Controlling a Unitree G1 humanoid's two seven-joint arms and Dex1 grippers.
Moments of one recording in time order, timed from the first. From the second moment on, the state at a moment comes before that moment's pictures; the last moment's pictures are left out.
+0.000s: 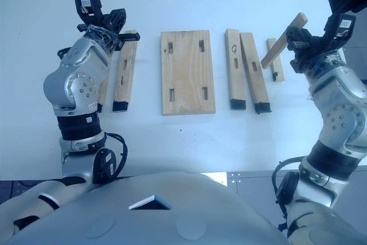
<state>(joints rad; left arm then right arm) -0.34 0.06 0.13 -0.17 -0.29 0.81 -0.02 -0.08 -0.44 -0.44 -0.38 0.64 0.94 0.19</state>
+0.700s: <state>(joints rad) -0.35 0.07 0.11 -0.14 -0.29 0.81 -0.05 -0.08 -0.41 -0.42 -0.34 0.64 0.88 0.21</state>
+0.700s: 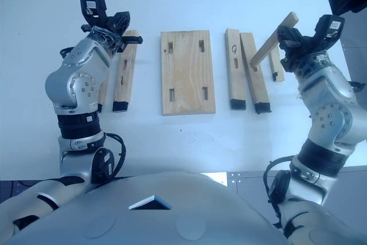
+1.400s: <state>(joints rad) -0.34 0.08 0.10 -0.14 -0.29 0.81 -0.05 0.11 -0.41 -0.33 -0.33 0.53 0.58 0.35</state>
